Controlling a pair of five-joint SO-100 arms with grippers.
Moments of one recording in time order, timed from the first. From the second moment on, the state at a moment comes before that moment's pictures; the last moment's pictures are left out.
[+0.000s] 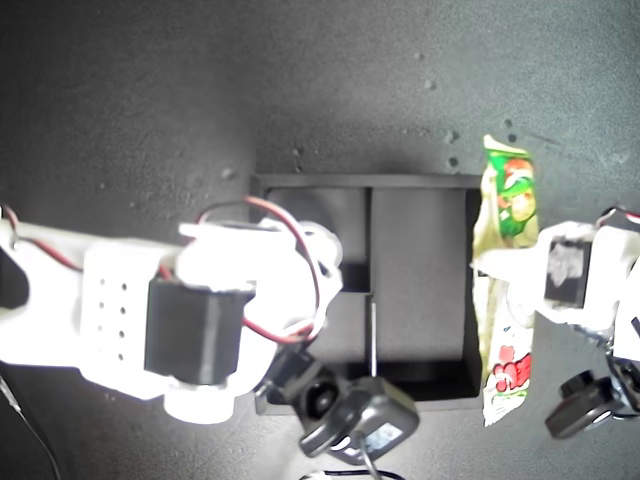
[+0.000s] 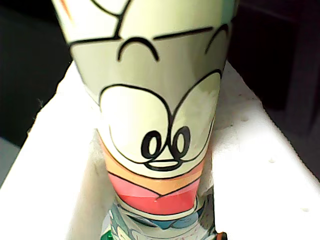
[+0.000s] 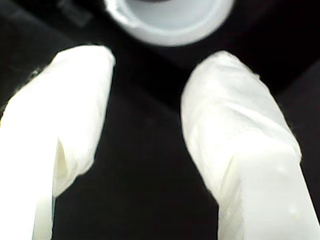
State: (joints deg) arm 0 9.0 60.2 30.8 104.1 -66.4; arm 1 -5.7 85.1 79.0 58.4 6.3
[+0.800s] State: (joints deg) arm 0 31.6 71.4 60.6 102.7 -89.0; arm 1 -5.1 72.2 69.0 56.5 2.5
